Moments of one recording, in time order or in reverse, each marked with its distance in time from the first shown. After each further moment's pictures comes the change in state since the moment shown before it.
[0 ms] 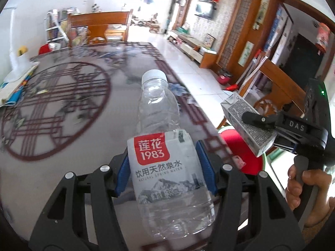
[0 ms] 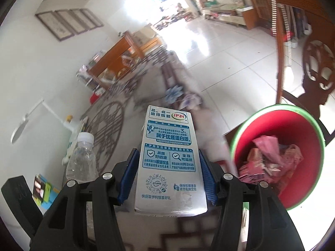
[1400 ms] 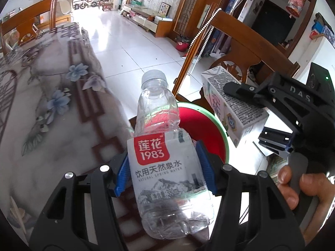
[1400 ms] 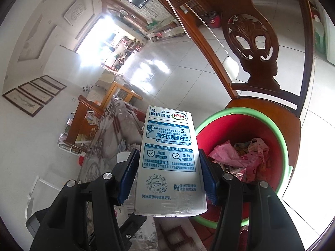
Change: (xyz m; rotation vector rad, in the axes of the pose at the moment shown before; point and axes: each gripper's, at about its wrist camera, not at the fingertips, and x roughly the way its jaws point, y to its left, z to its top) left arm 0.113 -0.143 0.008 0.176 0.210 -0.222; right arm -0.056 -0.127 0.021 0.417 -0.192 -0.069
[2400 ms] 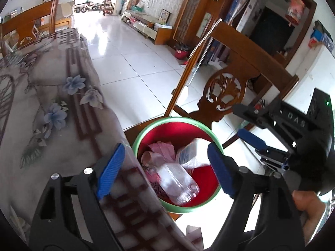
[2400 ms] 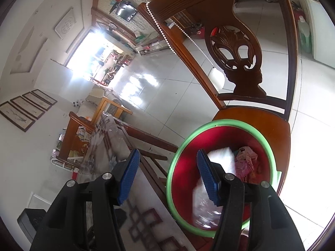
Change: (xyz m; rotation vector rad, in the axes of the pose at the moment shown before) left arm -0.004 0.002 0.020 -0.032 -0.060 -0.012; right arm -0.012 -0.006 0.005 0.044 -0.100 -0.073
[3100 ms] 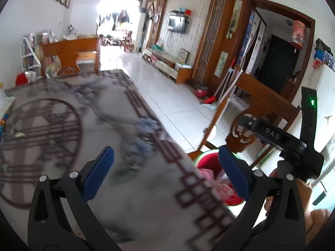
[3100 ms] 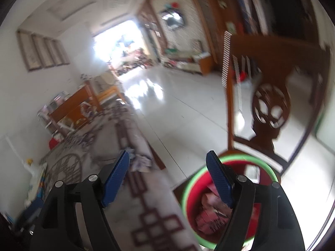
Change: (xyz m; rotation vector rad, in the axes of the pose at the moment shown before) left arm -0.141 0.107 -0.009 0.000 -0.291 0.135; right arm 0.005 0.138 -0.063 -0.498 -0.153 -0.072
